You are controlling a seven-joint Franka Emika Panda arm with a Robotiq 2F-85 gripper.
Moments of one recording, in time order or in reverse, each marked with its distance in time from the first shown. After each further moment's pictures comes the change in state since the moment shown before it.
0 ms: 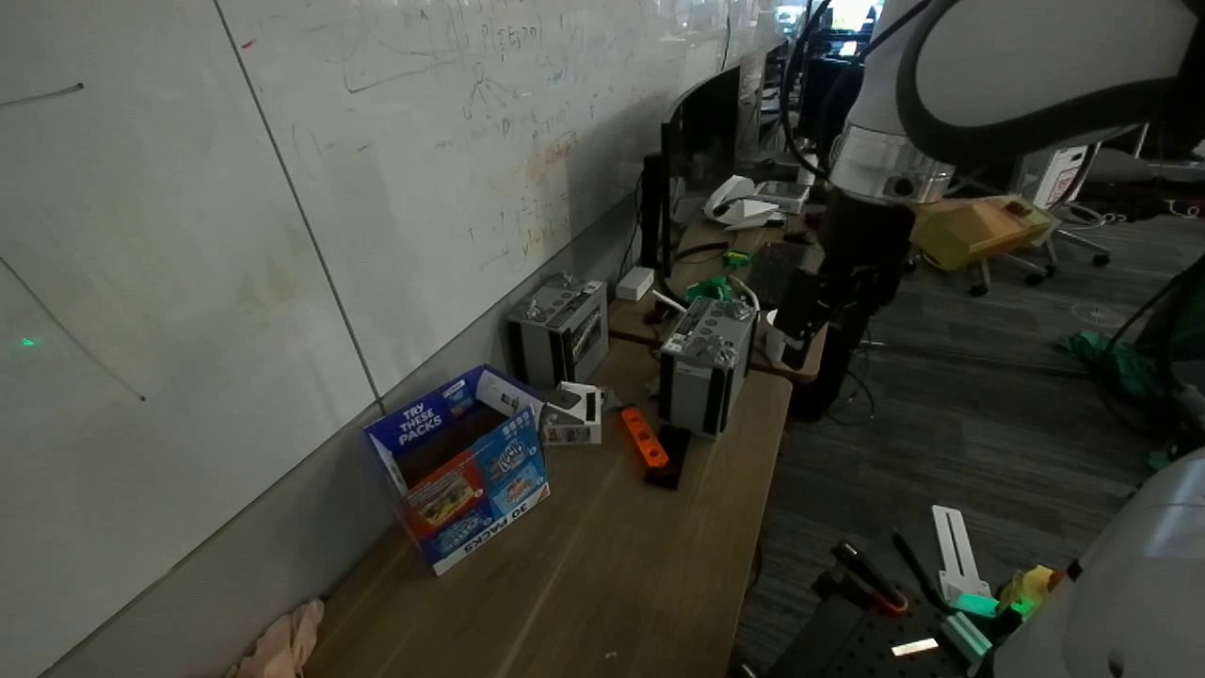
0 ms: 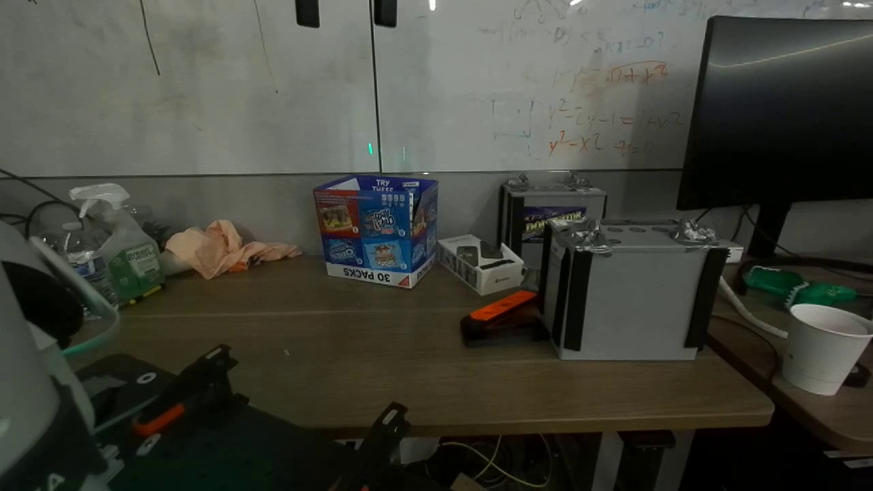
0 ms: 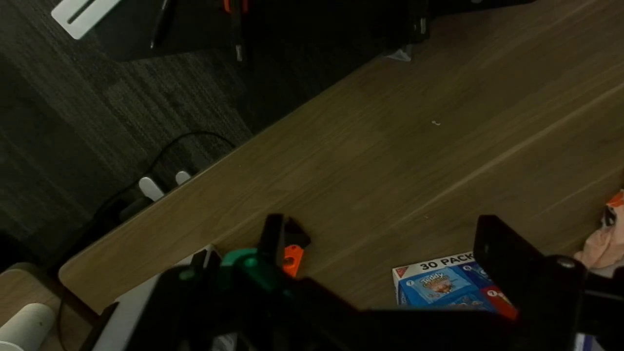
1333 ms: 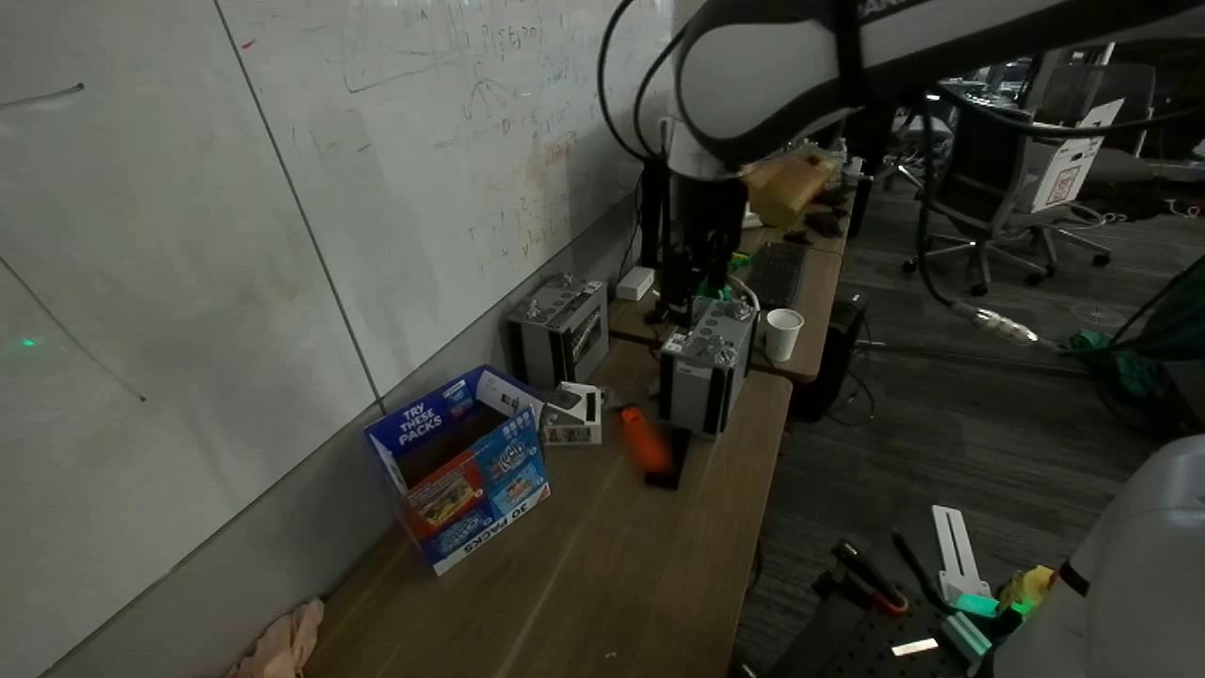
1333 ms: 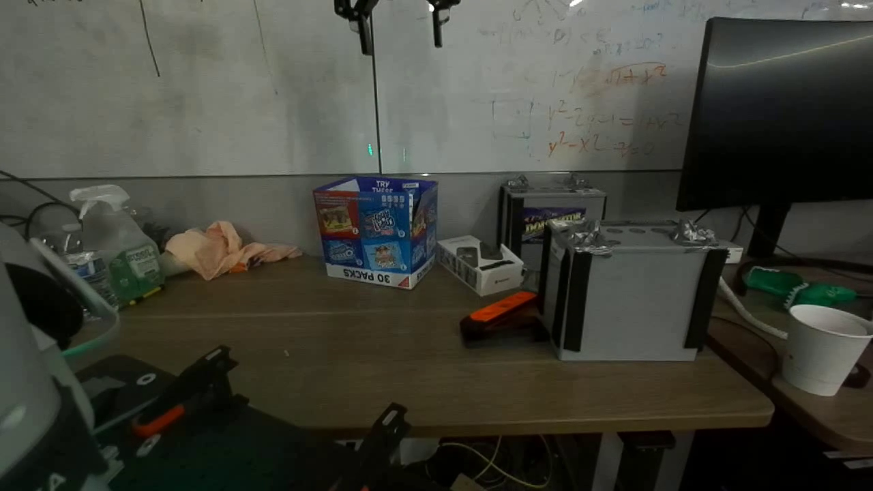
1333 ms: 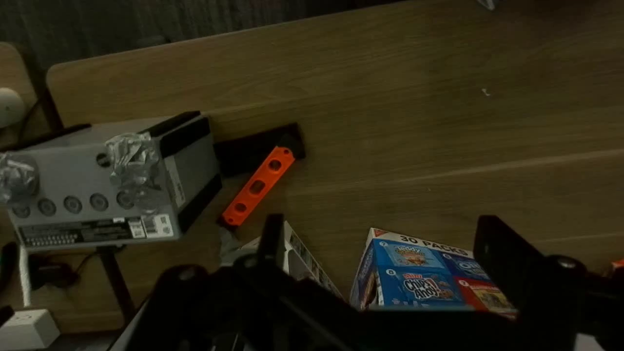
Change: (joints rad) arm 0.127 0.467 0.041 0.325 -0.113 0.165 -0.217
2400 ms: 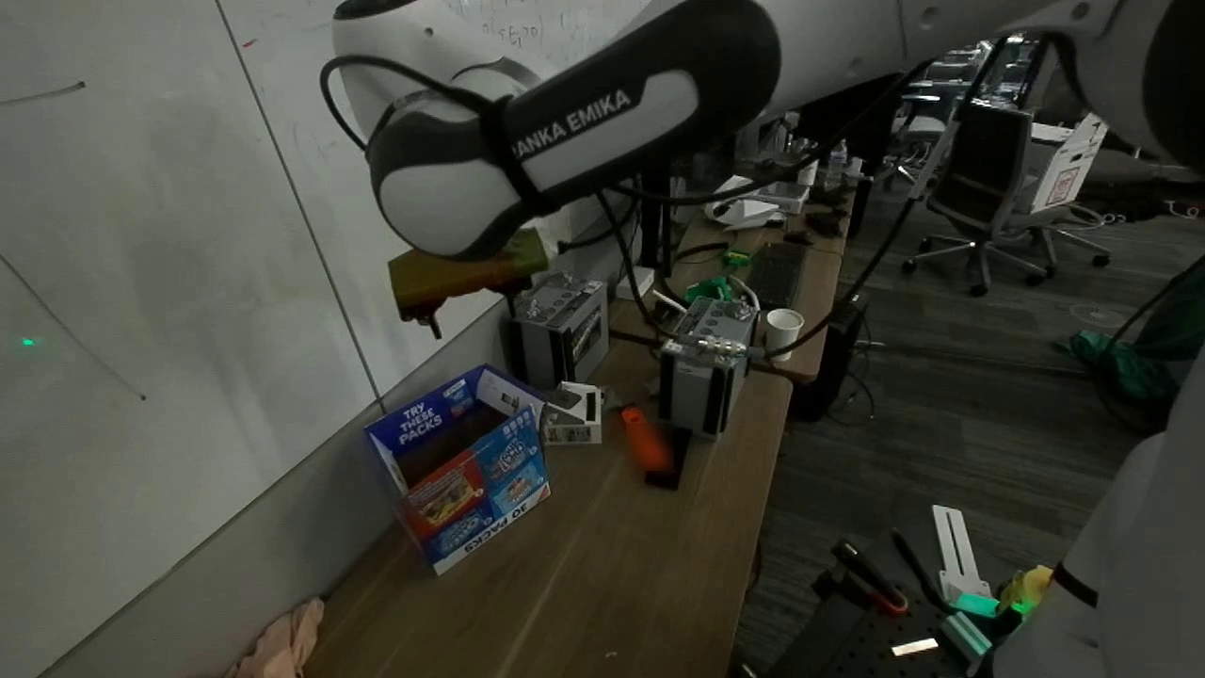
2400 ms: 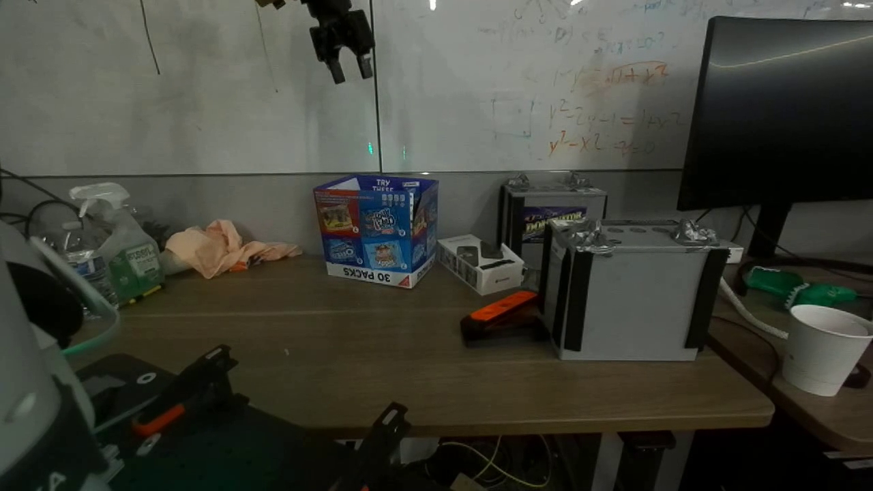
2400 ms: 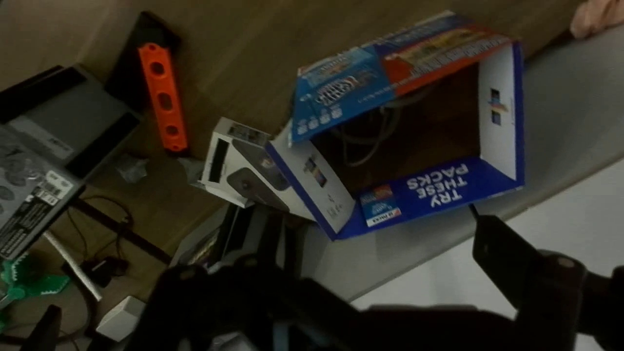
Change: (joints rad) arm 0.110 0.565 0.272 0.530 -0.235 0.134 1.068
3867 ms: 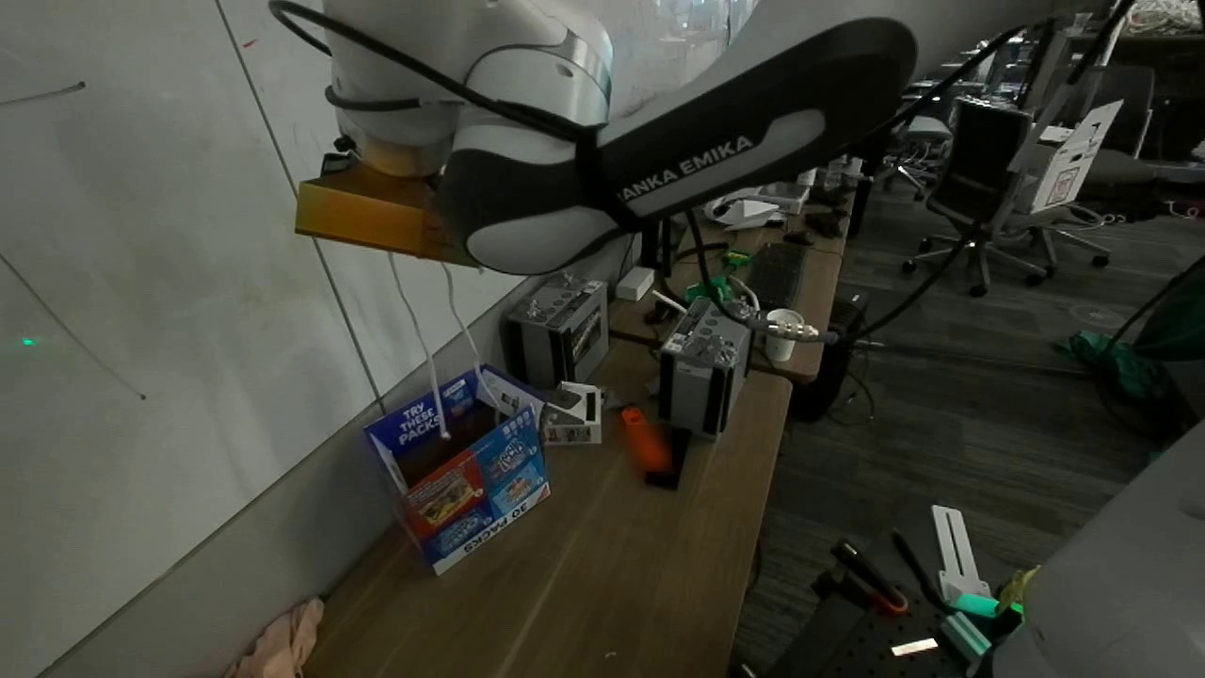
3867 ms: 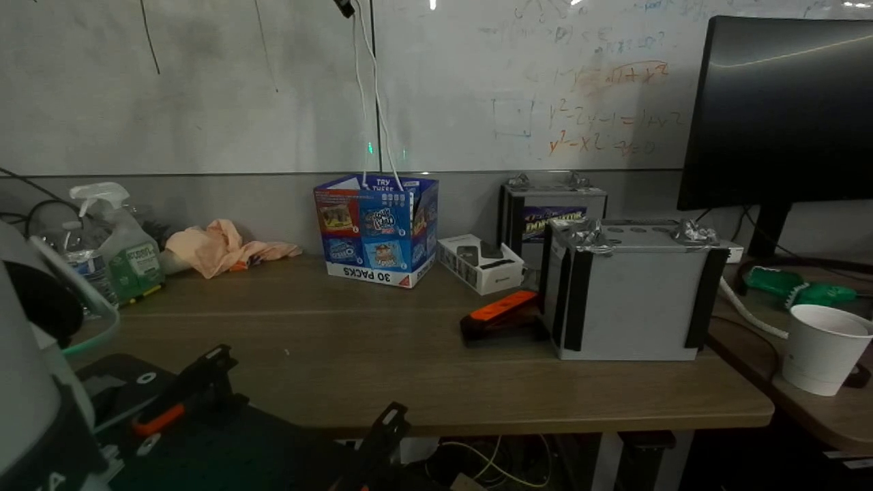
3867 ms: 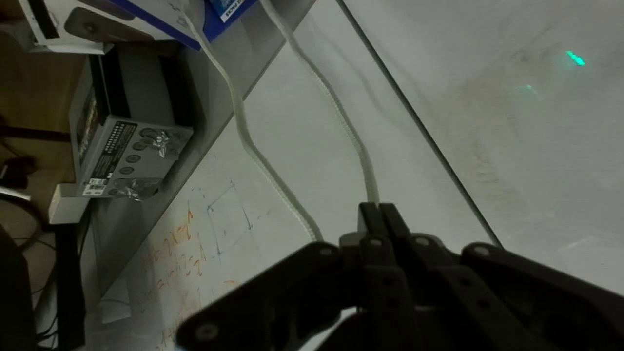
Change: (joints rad) arm -0.489 -0.140 0.507 -0.107 -0.448 0.474 0.677
